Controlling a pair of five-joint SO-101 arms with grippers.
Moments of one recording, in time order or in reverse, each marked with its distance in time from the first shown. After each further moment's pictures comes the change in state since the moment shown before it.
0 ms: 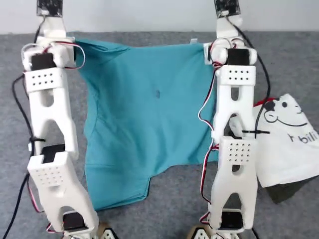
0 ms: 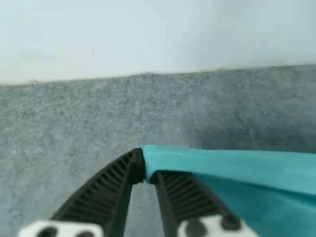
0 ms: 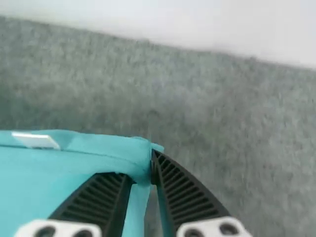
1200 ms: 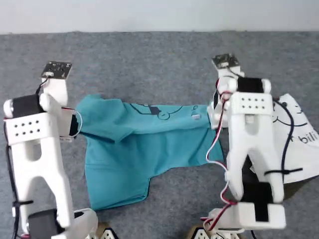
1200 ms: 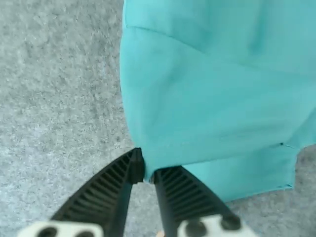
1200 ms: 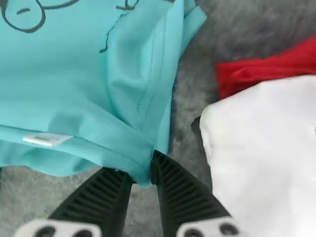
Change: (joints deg) left arm -2.2 -48.2 53.4 36.2 -4.7; right arm 1.0 -58.5 84.7 9.9 3.3
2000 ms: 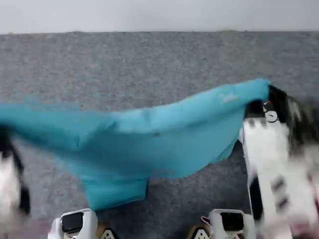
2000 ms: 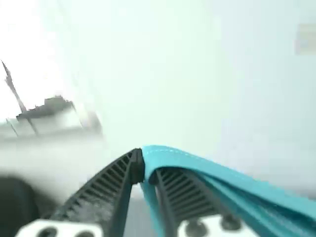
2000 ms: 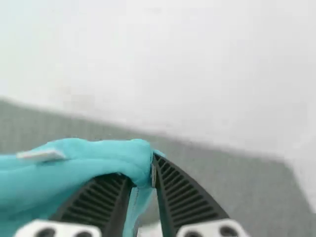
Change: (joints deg) left arm -0.7 -32.2 -55.6 -2.0 3.3; right arm 0.3 -49.2 -23.8 1.1 0.0
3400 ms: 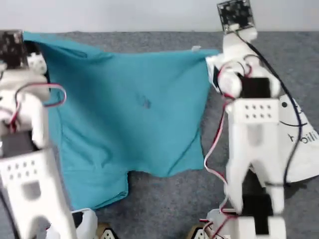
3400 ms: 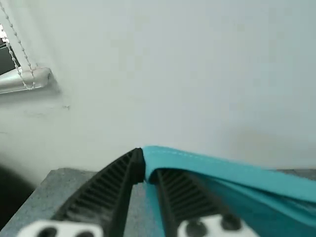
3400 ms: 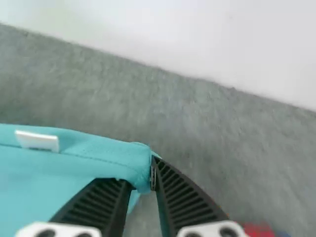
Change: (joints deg) left arm -1.1 16.7 62.9 -64.3 0.0; right arm -3.3 48.0 10.5 -33.3 -0.2
